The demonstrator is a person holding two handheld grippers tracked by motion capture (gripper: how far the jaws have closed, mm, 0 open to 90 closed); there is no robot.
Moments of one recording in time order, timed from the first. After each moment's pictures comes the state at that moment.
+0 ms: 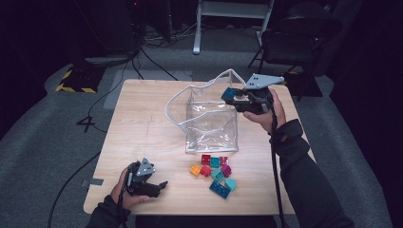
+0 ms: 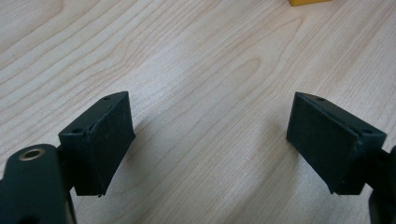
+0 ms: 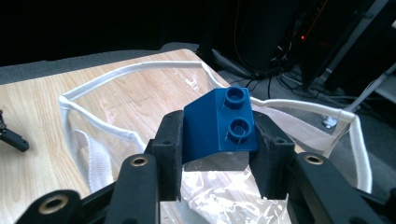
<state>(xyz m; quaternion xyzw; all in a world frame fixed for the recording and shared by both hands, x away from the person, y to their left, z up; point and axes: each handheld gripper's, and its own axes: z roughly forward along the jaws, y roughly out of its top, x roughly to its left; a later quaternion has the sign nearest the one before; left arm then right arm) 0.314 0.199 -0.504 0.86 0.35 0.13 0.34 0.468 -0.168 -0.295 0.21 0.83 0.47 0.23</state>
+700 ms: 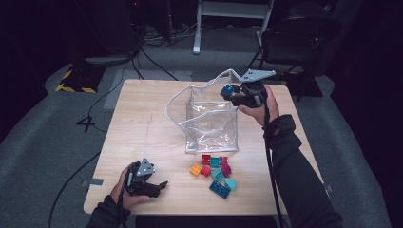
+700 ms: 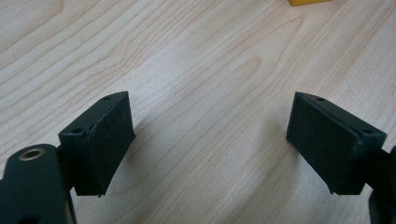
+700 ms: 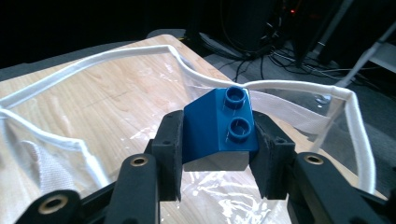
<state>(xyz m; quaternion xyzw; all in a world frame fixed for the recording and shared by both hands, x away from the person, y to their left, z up) 0.314 0.199 -0.504 0.86 0.35 0.13 0.34 0.499 -0.163 -0.308 0.27 0.83 0.44 0.22</state>
